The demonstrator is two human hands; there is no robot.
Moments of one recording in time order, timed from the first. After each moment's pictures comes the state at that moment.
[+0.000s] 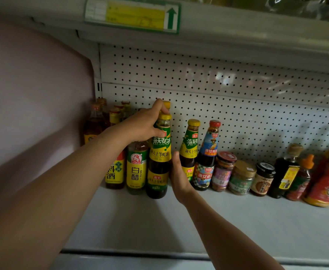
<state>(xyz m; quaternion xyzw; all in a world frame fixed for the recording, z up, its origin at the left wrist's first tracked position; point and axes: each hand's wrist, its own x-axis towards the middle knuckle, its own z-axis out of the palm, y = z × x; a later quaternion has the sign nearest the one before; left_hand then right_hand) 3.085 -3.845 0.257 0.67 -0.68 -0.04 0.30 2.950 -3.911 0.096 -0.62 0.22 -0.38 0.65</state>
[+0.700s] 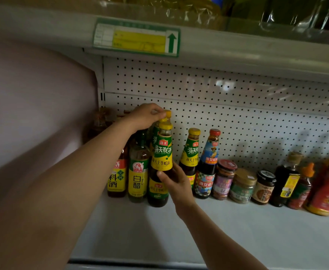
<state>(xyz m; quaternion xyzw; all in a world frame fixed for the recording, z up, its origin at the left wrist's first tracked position) 3.114 -3.884 0.281 0.67 -0.60 -0.12 0.41 2.943 -3.896 0.091 -0.61 0.24 -0.43 0.62</state>
